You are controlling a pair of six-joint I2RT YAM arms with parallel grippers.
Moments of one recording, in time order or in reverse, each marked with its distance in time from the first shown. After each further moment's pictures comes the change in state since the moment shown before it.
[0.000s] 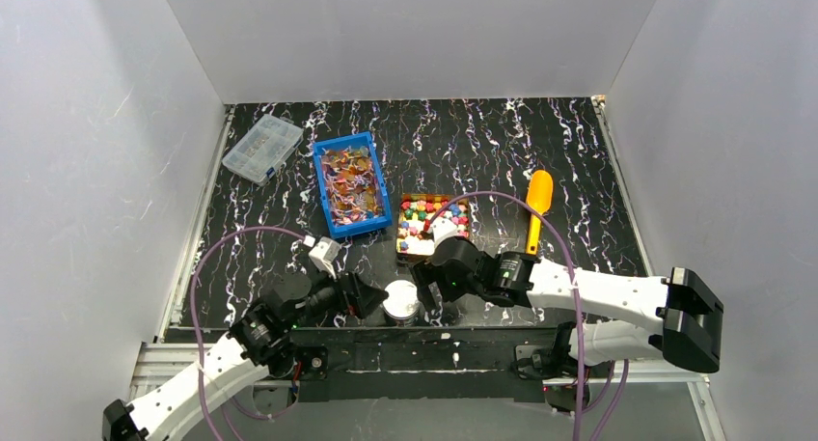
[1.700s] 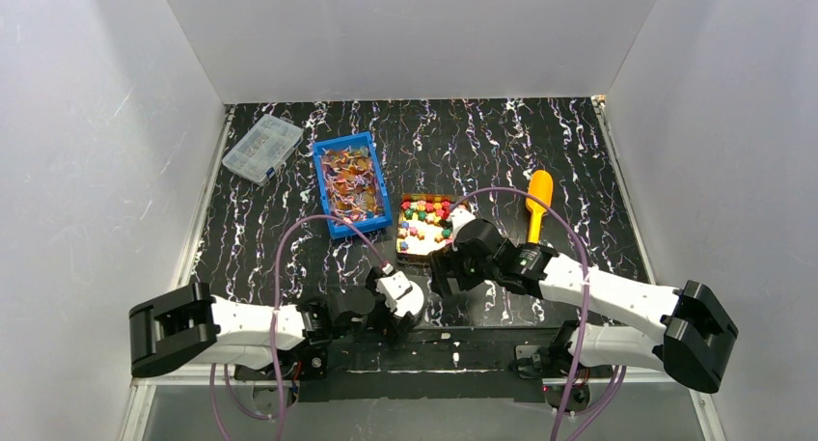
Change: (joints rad) left arm -0.446 0.856 0.031 0.602 -0.286 0.495; right arm -0.221 -0.059 -0.096 0.059 -0.206 -0.126
